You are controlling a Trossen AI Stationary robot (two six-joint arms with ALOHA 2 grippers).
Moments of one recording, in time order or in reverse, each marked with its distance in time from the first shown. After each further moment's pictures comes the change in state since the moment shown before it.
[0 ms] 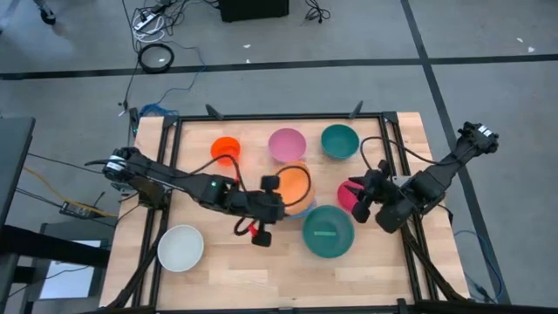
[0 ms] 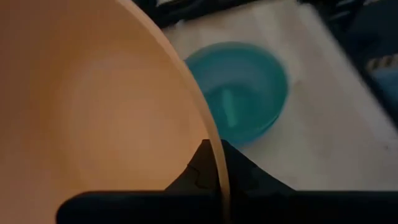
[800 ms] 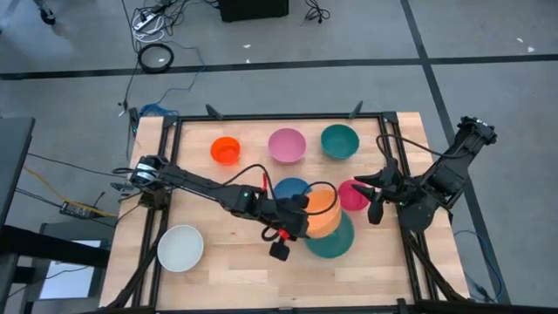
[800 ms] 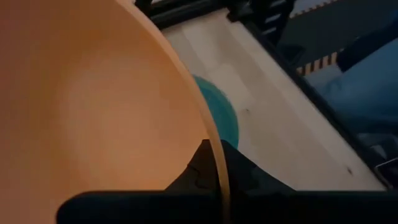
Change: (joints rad) left arm 0.027 0.241 0.092 0.213 0.294 0.103; right arm 0.132 -0.115 0.000 0.089 0.137 -0.041
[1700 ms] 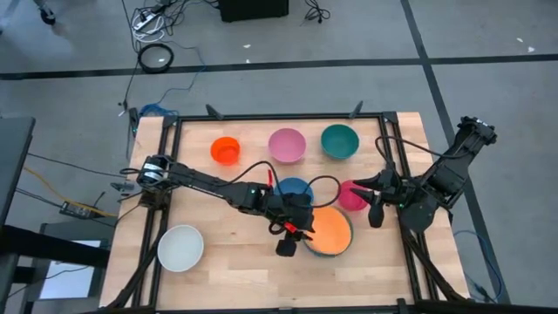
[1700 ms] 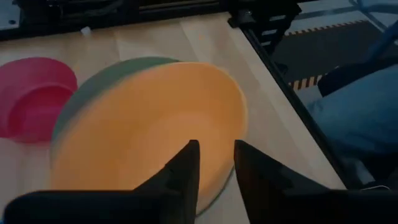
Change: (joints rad) left arm 0.046 0.049 0.000 0.047 0.096 -0.165; right arm 0.000 0.001 0.000 0.042 -0.057 -0.033
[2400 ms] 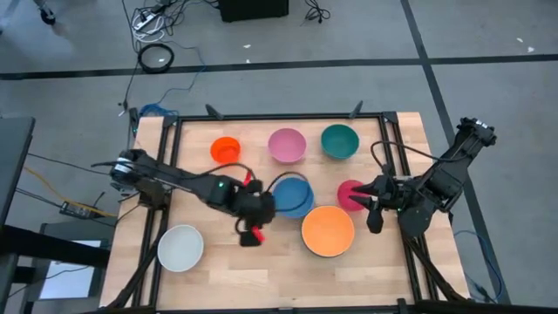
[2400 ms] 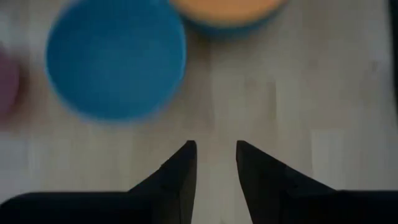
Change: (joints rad) left arm -0.079 -0.233 -0.003 -0.753 -0.287 -0.261; right arm 0.001 0.035 0.000 0.001 -0.078 -0.005
